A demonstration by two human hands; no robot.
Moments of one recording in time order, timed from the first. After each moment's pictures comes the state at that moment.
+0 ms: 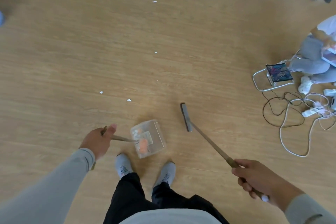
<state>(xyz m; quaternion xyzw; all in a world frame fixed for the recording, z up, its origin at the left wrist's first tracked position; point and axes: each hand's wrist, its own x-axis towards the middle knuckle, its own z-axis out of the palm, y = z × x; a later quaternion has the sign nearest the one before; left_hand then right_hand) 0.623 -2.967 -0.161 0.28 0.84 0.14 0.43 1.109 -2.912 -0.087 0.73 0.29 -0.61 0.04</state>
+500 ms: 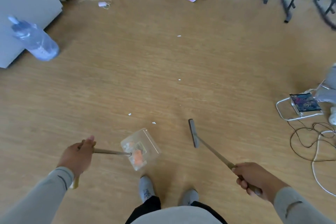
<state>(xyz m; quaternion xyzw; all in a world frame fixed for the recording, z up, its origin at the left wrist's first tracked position) 0.459 -3.027 -0.068 0.14 0.89 0.25 0.36 0.991 -2.864 -0.083 0.72 0.33 -0.61 0.07</state>
